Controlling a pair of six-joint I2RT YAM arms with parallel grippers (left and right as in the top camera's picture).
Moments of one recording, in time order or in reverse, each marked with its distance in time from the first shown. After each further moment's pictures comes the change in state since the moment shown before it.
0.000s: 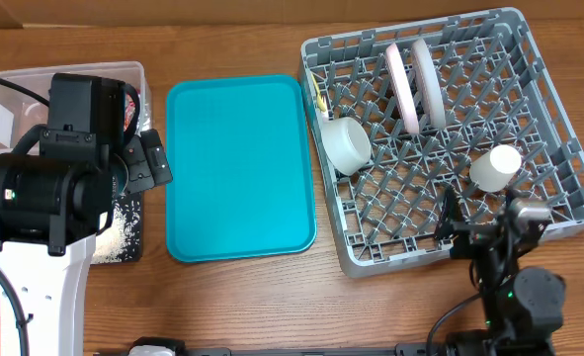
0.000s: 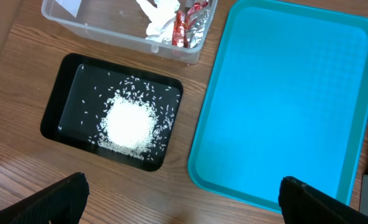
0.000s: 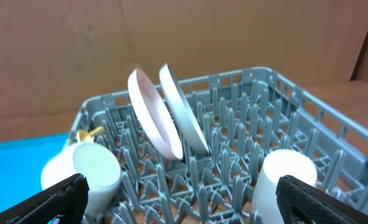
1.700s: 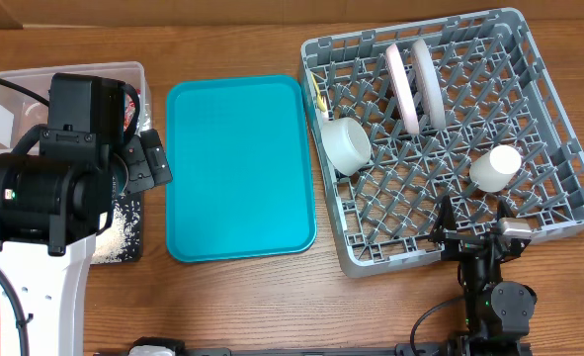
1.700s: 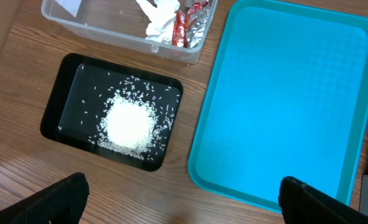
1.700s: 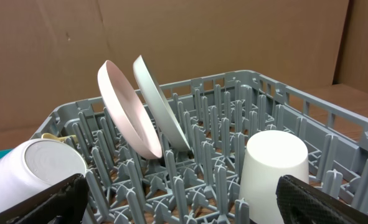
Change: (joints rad) left arm 0.000 0.000 0.000 0.000 0.000 0.000; right arm -0.090 -0.204 -0.356 0.277 -0.019 -0.004
